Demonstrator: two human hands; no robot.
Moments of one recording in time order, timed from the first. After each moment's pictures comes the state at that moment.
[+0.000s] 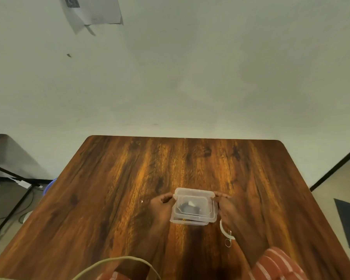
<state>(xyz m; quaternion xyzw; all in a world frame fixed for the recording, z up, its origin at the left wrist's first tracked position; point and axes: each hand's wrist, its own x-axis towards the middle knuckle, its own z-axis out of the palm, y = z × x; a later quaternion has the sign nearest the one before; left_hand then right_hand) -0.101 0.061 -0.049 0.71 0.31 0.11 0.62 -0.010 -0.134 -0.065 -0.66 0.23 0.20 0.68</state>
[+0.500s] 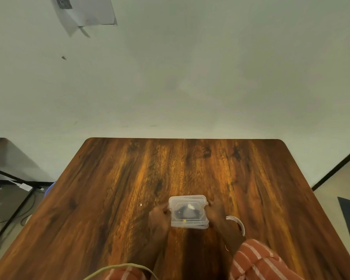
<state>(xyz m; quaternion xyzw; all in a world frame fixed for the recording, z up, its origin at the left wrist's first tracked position) -0.098 0.076 -0.104 0.86 0.30 0.02 0.41 -0.019 -0.107 -0.085 -0.82 0.13 0.18 0.53</state>
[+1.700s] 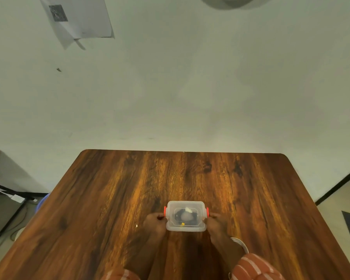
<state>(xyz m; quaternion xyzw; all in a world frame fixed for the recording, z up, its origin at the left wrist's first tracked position) -0.040 0.103 -0.105 0.80 0.38 -0.05 0.46 0.022 -0.095 -0.102 -0.78 0.24 0.19 0.54</state>
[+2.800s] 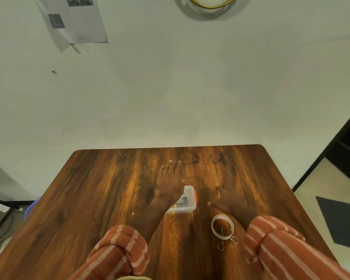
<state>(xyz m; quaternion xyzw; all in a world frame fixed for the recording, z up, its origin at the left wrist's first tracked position) -0.008 0.048 0.003 0.99 -0.01 0.13 0.07 0.012 -0.179 -0.015 -0.97 -0.09 0.16 0.14</state>
